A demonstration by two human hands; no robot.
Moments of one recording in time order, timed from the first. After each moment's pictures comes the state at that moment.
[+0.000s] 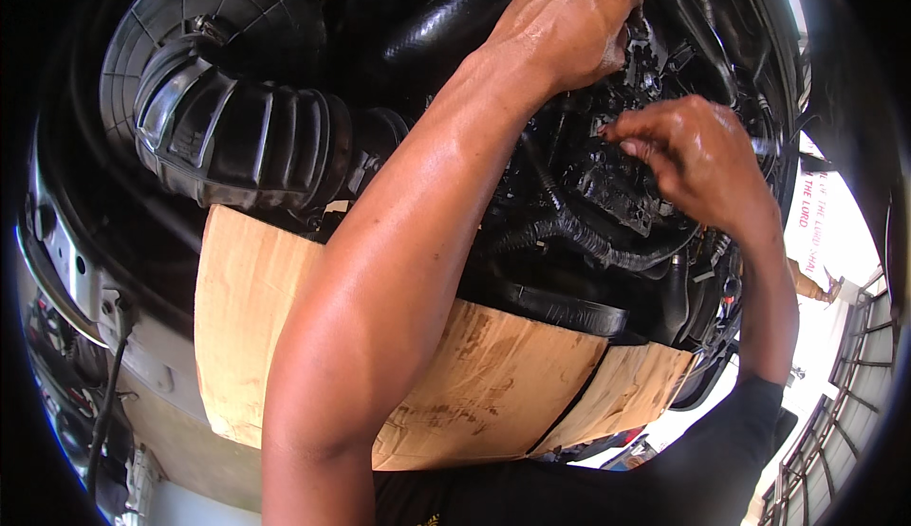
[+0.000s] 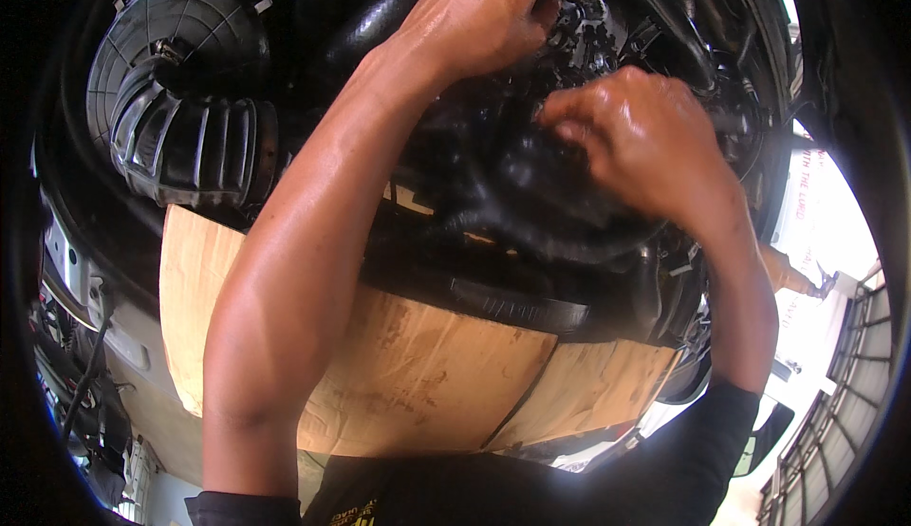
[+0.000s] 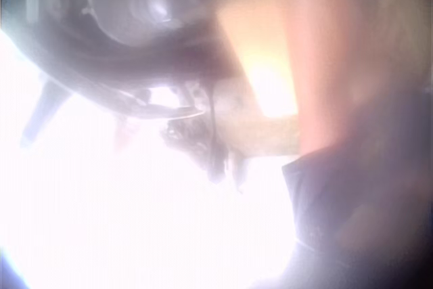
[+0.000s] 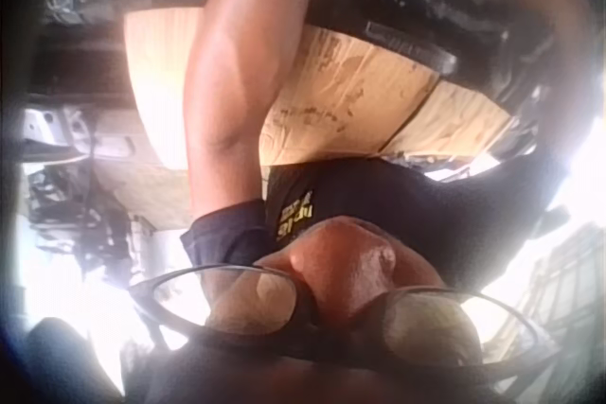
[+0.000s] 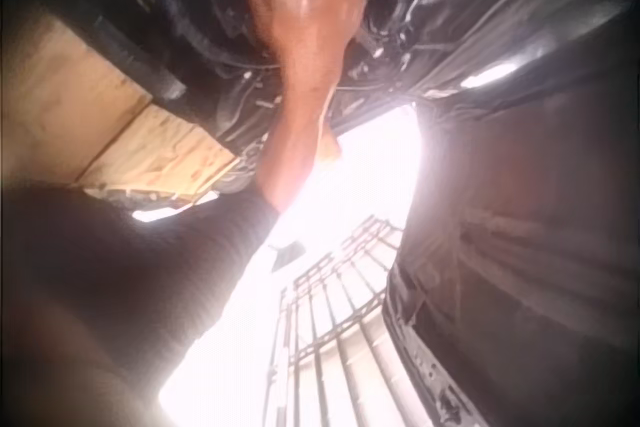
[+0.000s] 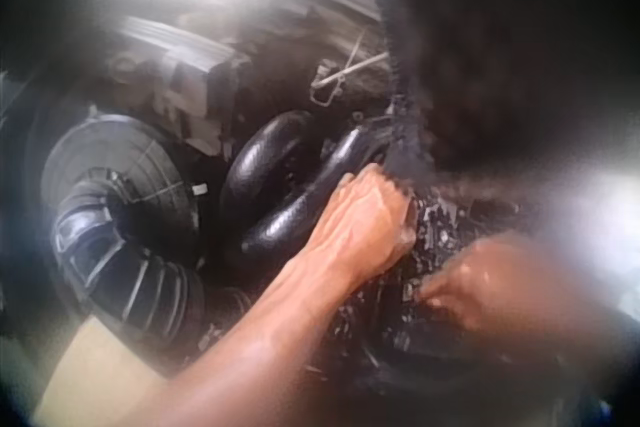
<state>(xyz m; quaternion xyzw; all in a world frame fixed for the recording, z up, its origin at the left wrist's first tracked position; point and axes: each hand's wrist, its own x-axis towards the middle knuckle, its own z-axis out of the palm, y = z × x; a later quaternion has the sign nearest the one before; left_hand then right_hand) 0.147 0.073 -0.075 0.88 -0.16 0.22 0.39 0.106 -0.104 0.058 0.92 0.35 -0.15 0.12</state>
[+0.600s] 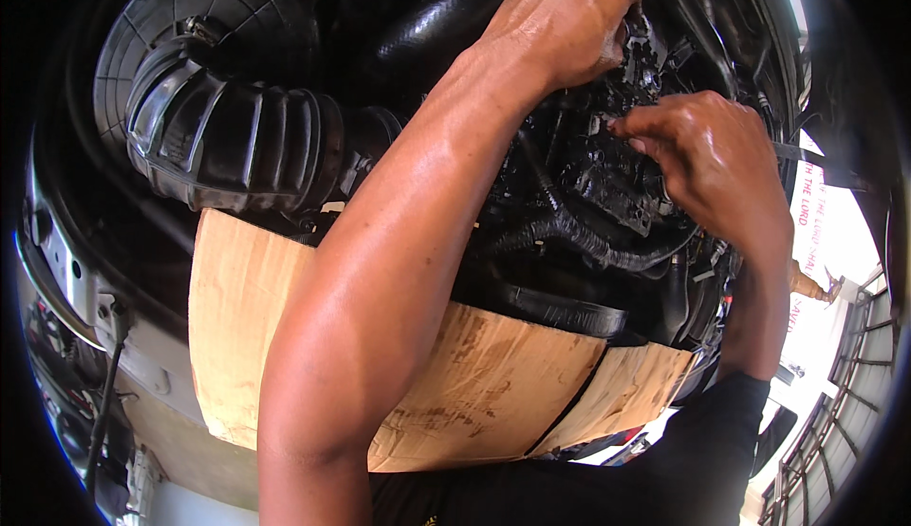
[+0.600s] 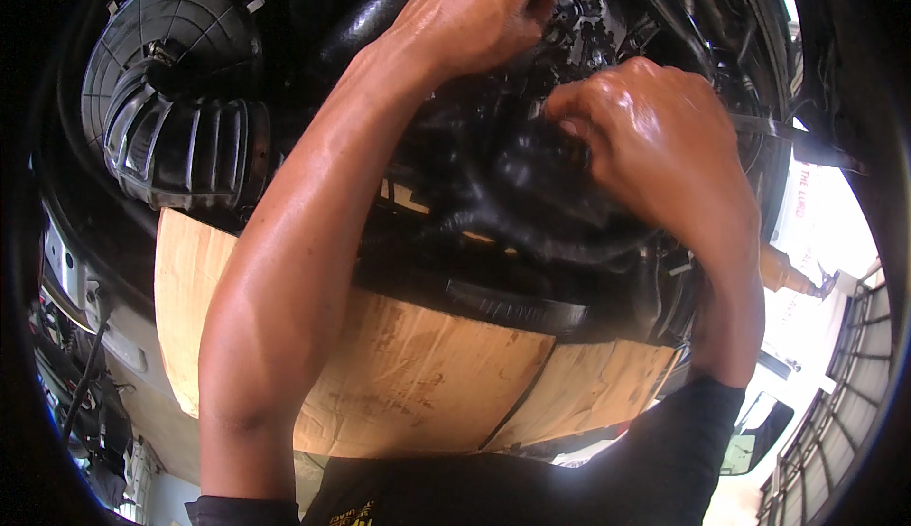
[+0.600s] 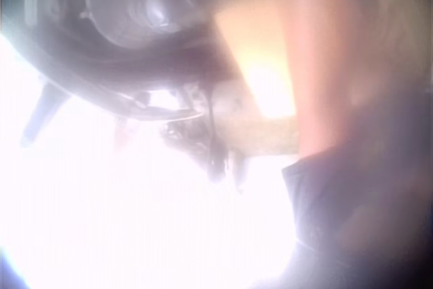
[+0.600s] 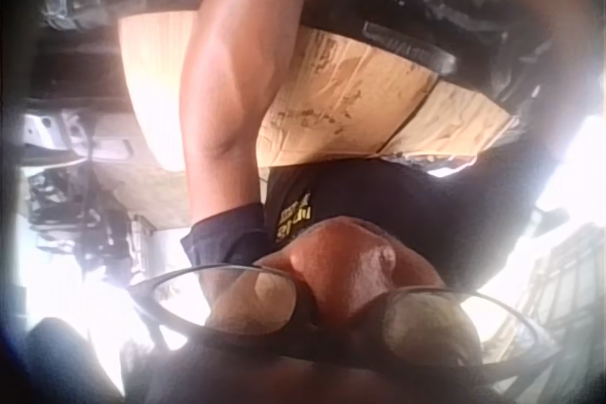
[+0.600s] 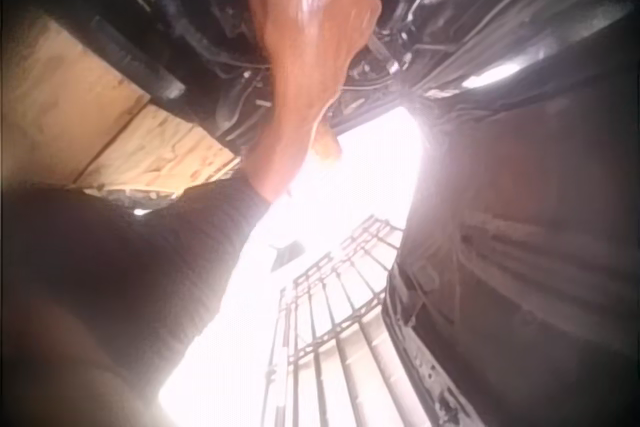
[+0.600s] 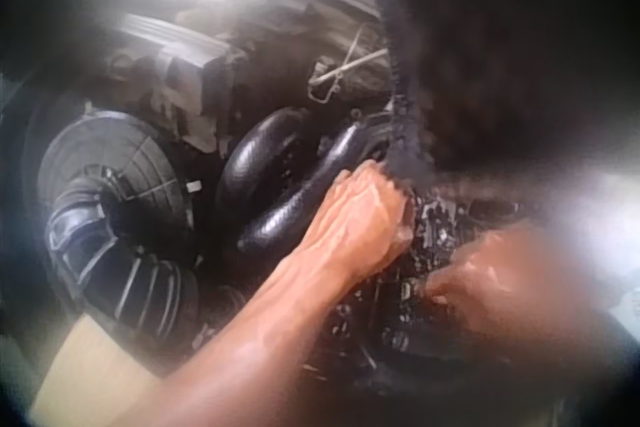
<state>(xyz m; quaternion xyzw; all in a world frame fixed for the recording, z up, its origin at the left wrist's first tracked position) 0.150 0.071 -0.082 0.88 -0.16 0.24 0.38 0.101 -0.102 0.062 0.89 0.42 -0.08 0.16</state>
